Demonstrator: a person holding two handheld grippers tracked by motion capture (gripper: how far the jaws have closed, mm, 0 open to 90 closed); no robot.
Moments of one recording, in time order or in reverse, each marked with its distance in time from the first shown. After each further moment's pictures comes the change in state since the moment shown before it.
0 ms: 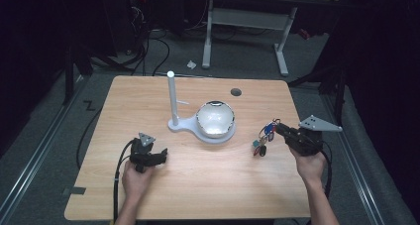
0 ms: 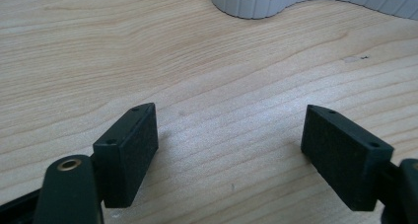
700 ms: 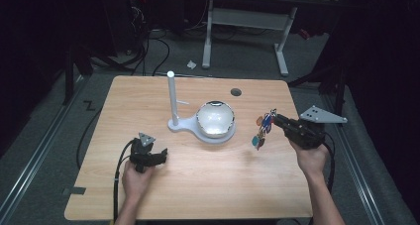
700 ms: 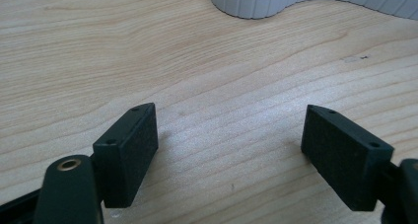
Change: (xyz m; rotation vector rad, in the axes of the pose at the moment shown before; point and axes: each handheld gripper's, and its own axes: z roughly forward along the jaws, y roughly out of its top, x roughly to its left) left arm 0.000 0.000 0.000 0.002 -0.002 0.001; right arm 0.011 0.035 -0.012 -0.055 0.045 -0.048
